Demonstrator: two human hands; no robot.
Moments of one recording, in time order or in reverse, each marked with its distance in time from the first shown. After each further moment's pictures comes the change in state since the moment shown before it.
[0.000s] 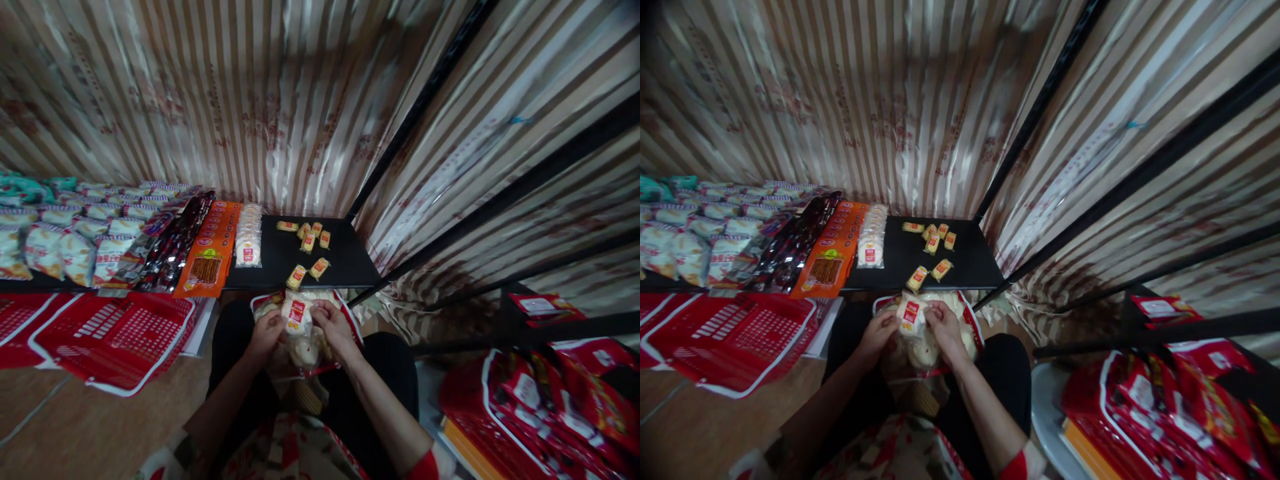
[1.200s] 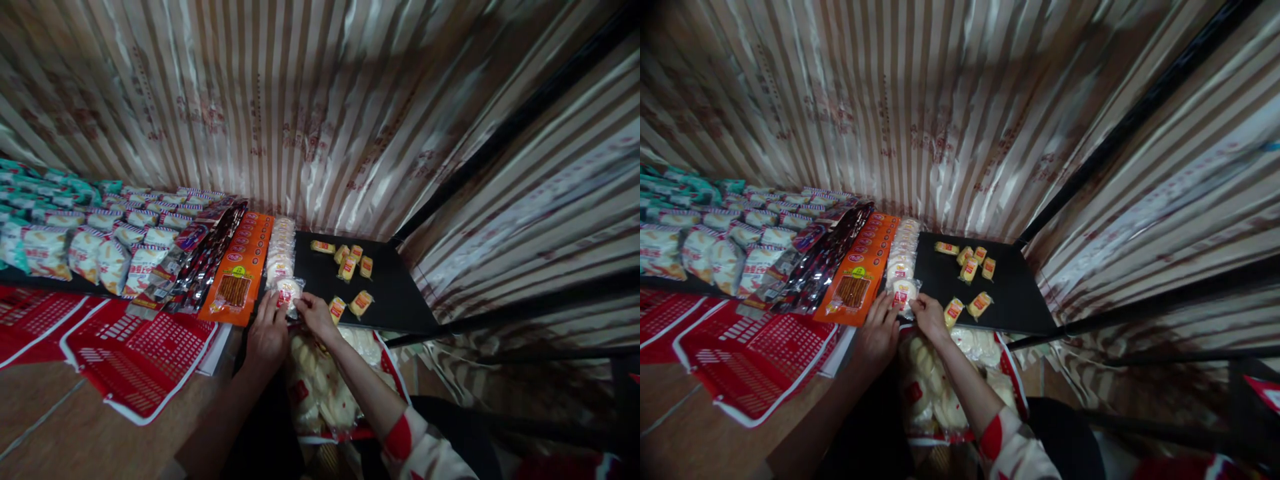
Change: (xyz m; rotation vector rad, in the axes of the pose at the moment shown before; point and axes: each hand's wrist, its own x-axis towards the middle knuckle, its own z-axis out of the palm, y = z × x) left_hand 0.042 0.049 -0.073 1.242 0.470 0.725; right_hand 0.117 -0.010 0.111 -0.290 -0.249 -0.085
